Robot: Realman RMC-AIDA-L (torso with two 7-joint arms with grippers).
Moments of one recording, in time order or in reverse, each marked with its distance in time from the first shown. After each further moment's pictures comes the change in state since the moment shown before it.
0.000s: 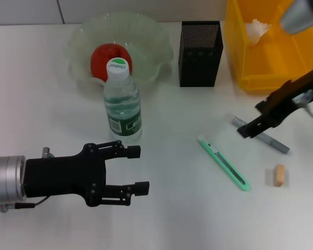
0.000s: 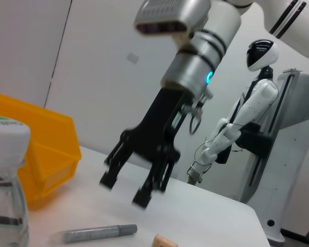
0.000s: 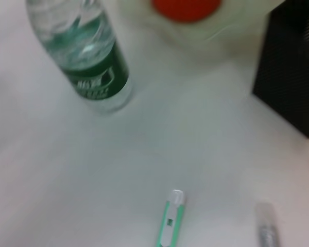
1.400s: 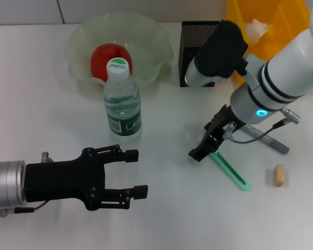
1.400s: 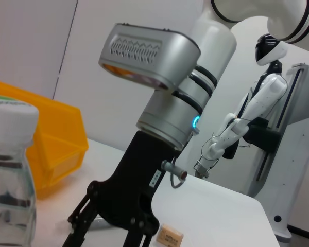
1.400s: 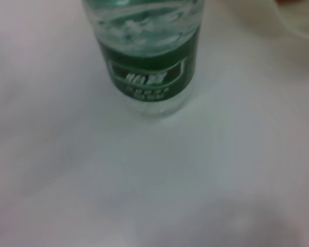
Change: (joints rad) left arm 0.014 -0.005 0.008 0.000 0.002 -0.028 0.010; right arm 0.069 0.008 -0.497 0.206 0.070 0.381 0.206
